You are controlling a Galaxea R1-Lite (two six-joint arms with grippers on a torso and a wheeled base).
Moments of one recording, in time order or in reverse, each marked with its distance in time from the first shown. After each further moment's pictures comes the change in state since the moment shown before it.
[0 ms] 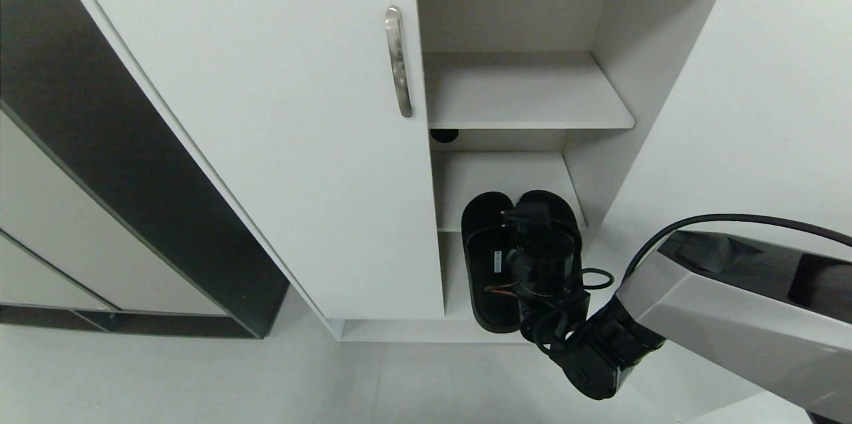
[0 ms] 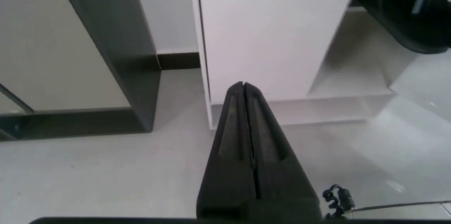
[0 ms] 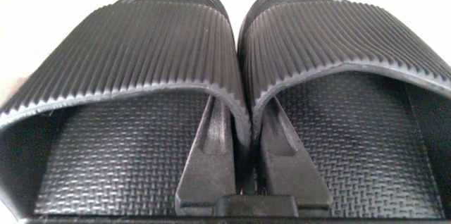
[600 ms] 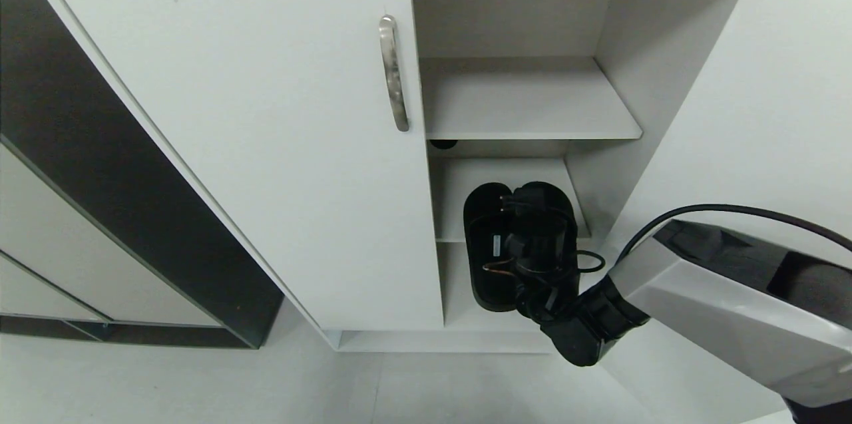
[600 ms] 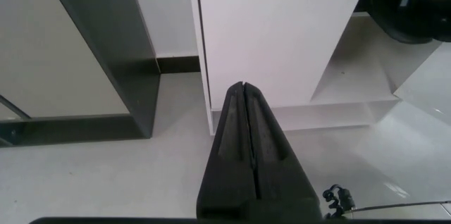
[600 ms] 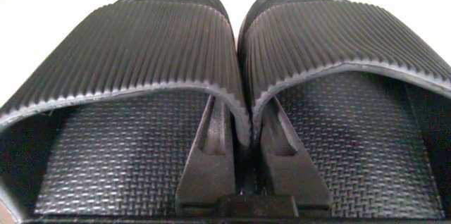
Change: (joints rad) left arm 0.000 0.000 0.000 0.000 0.000 0.000; right arm -0.053 0.059 -0.181 0.116 0.030 0.003
